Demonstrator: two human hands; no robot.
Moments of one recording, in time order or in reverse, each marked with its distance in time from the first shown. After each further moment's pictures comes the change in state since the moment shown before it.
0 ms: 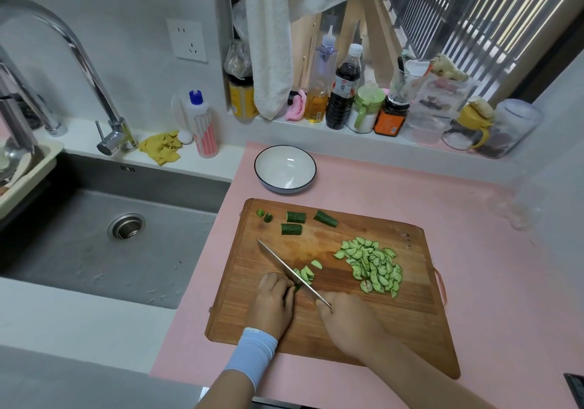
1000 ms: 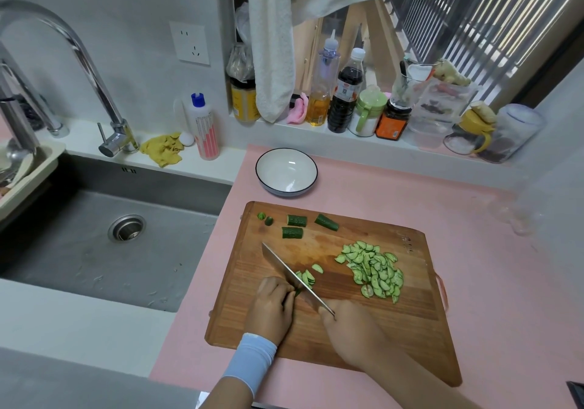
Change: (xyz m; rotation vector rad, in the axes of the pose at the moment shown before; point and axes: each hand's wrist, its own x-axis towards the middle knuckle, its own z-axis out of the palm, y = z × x) left_hand -0.002 -0.004 0.002 -0.025 -0.020 -0.009; right_hand -0.004 0.000 -0.001 0.040 -0.013 0.011
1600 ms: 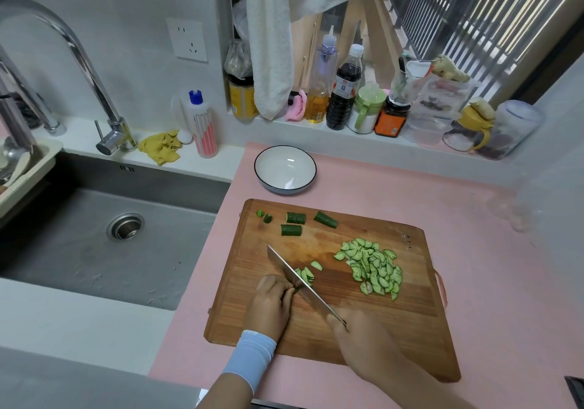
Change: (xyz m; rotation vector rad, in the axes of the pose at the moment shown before) left_hand 0.001 -0.003 0.001 -0.015 0.019 -0.021; right_hand -0.023 0.011 -0.004 -0.012 0.042 -0.015
